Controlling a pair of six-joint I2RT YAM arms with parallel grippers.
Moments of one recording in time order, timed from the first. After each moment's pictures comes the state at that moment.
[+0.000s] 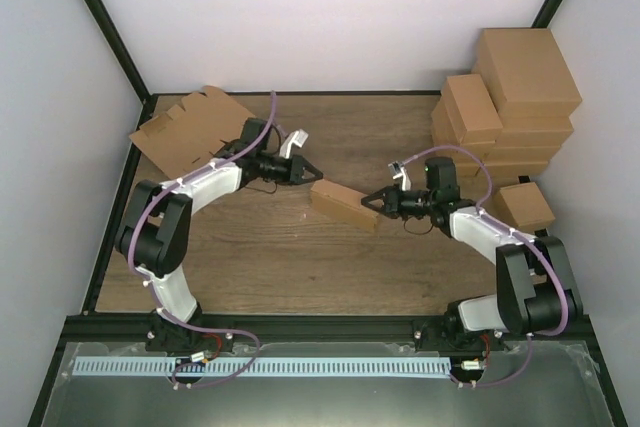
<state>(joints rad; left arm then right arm) -0.41 1.78 1.13 -0.13 0.90 -0.41 0.20 1.37 0.59 0.07 -1.00 0.60</state>
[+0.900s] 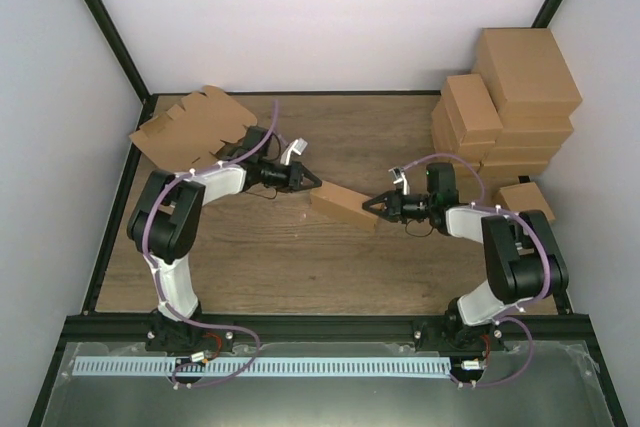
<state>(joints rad) -0.38 1.90 1.12 -0.03 0.98 -0.44 0.15 1.55 0.57 0.27 -1.14 0.59</state>
